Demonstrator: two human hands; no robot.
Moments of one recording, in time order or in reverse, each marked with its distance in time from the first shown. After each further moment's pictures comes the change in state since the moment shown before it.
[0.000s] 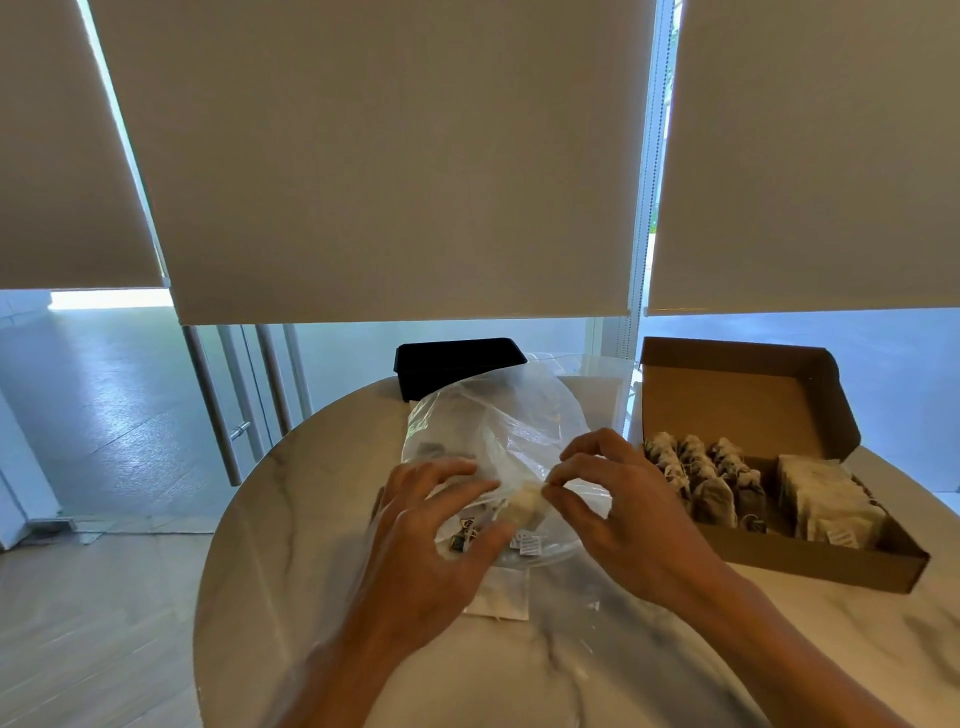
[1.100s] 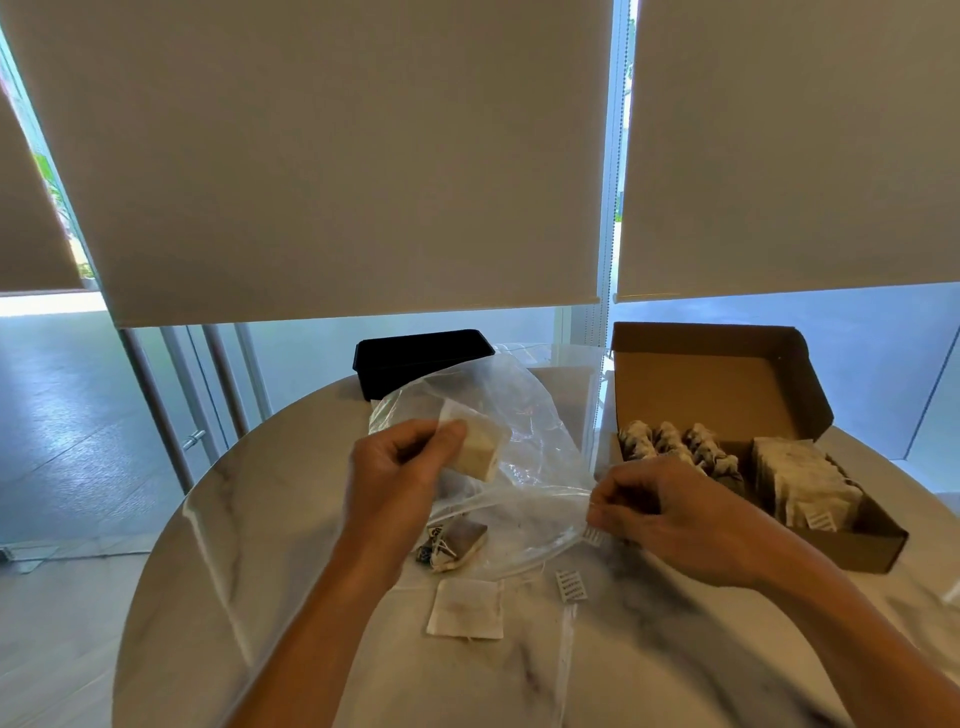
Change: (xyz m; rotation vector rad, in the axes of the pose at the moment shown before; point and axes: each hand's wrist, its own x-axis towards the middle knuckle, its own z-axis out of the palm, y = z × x) left_hand 0.055 0.018 0.016 -0.631 0.057 -0.515; right_hand -0.004 0.036 -0.043 0.161 -0.360 0.259
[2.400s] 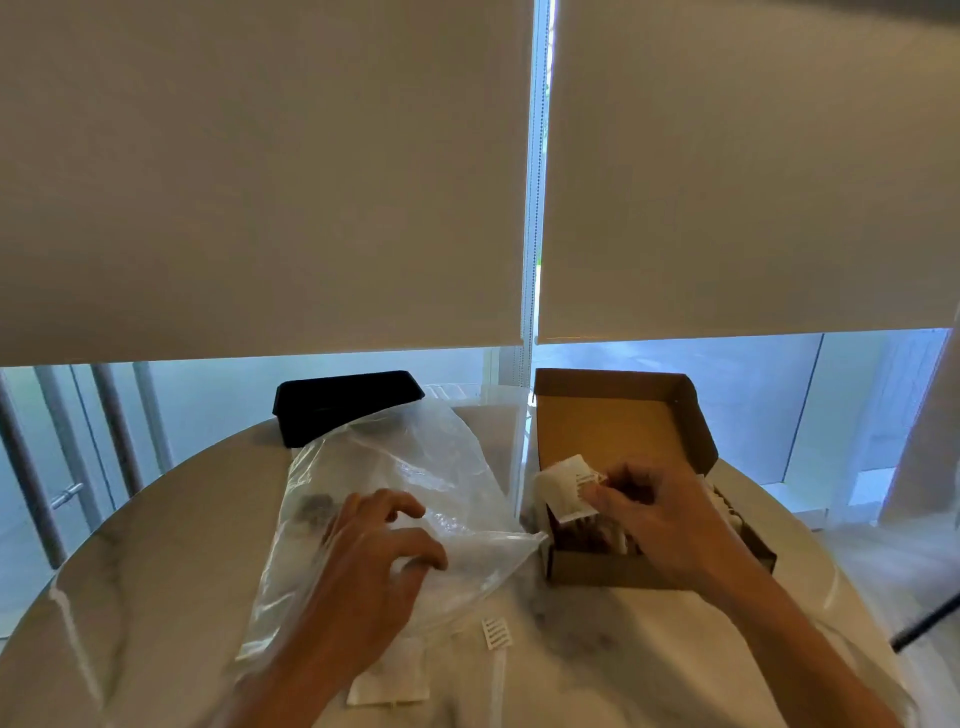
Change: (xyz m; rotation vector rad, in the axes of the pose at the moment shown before) left_hand -0.002 -0.046 0.005 0.724 -0.296 0.513; right_hand -0.015 0.015 -0.030 0.023 0.561 0.072
